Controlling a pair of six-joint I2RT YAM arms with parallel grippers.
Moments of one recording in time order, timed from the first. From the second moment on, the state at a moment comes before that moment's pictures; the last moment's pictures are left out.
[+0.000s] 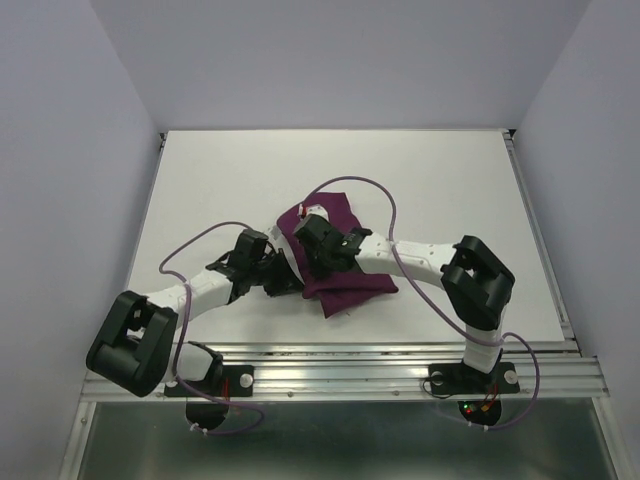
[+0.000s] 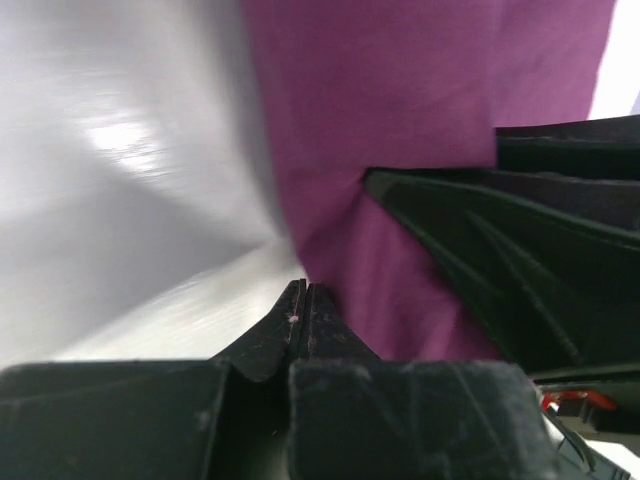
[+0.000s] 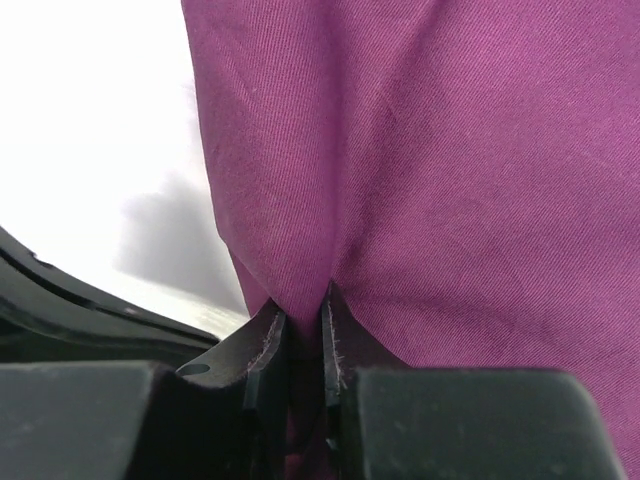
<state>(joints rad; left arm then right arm) -0.46 1.30 0.50 -0.07 0.42 -0.79 0.98 1.88 1.36 -0.42 0.20 0.55</state>
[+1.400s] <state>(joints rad) -0.51 1.42 0.52 0.12 0.31 -0.85 0.97 1.81 1.34 -0.38 0.17 0.66</state>
